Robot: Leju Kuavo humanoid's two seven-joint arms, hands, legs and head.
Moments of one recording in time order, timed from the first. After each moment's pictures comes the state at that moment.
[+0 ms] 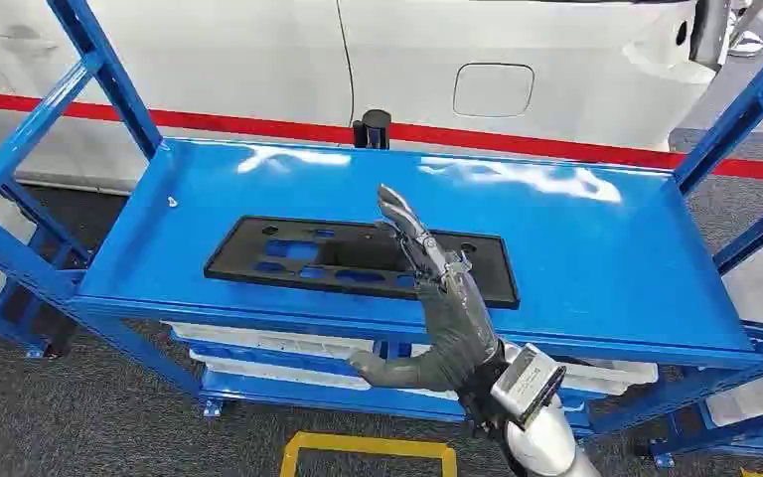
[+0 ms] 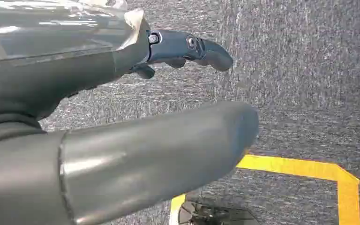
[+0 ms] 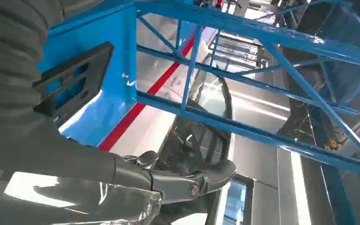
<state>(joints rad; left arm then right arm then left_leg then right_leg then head) -0.07 -0.16 1.12 -0.18 -0.96 0.43 -0.40 -0.27 -0.05 0.62 -1.86 -0.01 0.00 -0.32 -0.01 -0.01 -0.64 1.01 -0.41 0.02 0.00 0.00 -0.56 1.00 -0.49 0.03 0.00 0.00</state>
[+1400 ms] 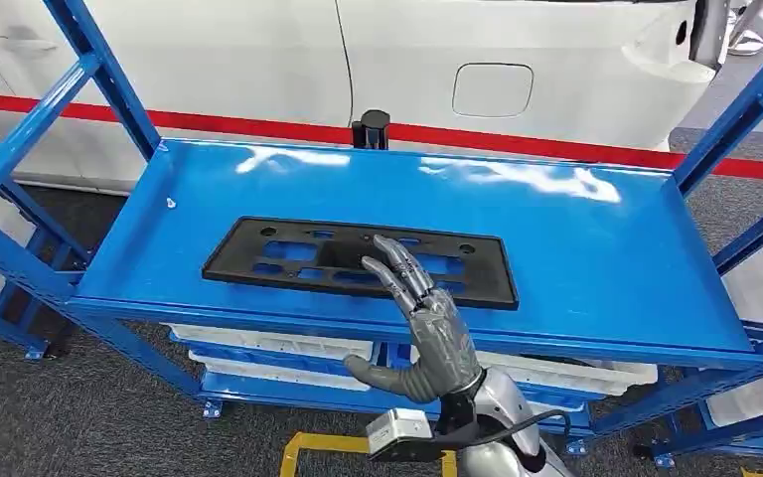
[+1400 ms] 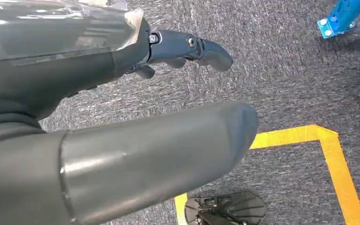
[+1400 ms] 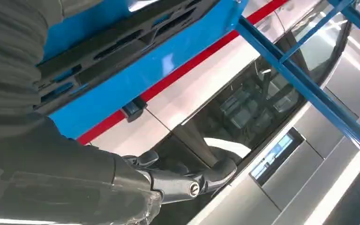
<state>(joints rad) -0.09 -0.11 1.00 -0.18 -1.11 0.32 -0.38 -0.24 -0.11 0.74 -1.66 0.65 -0.41 -0.29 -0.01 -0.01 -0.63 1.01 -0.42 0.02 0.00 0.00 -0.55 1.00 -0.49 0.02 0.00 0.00</state>
